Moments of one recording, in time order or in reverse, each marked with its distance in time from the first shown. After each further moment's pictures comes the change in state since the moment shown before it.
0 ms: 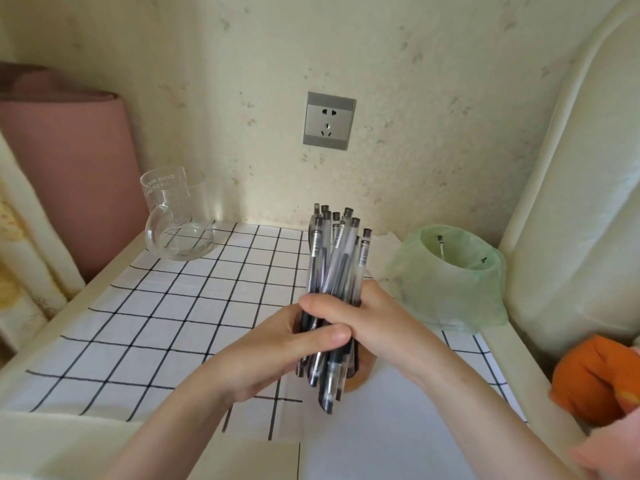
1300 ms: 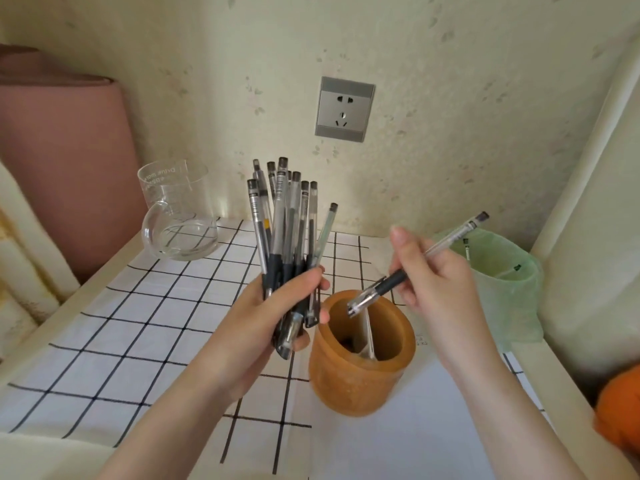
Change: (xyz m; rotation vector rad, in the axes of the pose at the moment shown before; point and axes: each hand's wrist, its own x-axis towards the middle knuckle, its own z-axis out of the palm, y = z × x) left_hand 0.014 0.008 -0.026 -0.135 0.383 0.133; right_hand 0.030 0.020 -0.028 0.235 0.463 -0.163
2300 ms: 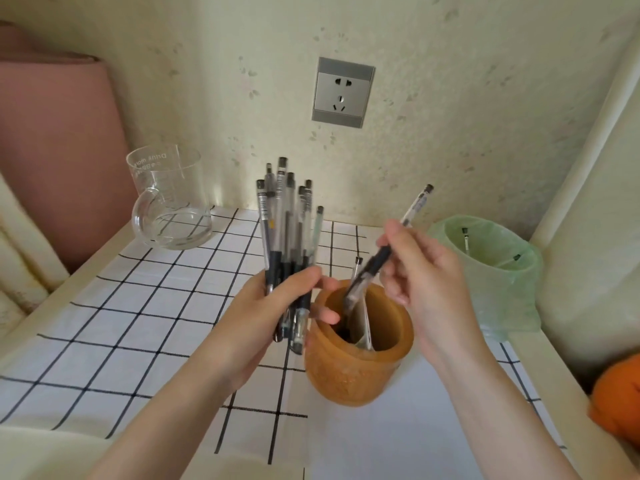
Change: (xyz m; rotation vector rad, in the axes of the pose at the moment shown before) left_hand 0.005 -0.009 0.002 0.107 0.033 -0.052; right_hand 0.003 0.011 0.008 0.272 0.000 0.080
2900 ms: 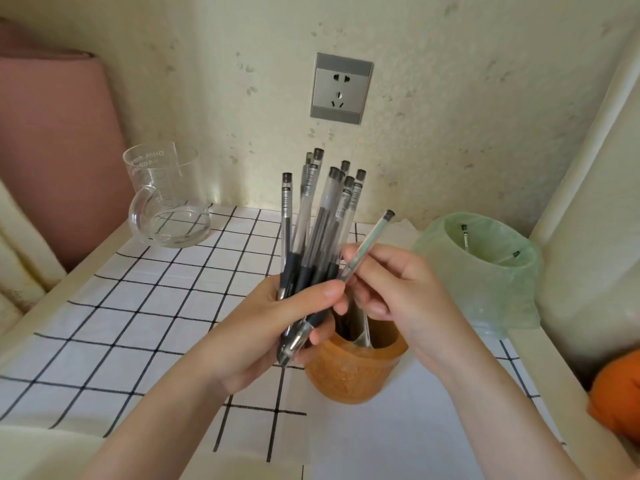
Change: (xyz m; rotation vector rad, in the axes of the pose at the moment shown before) left_hand 0.000 0.000 -0.002 -0.034 -0.309 0.016; right_hand -0.008 -0.003 0.004 -0.092 -0.344 0.110
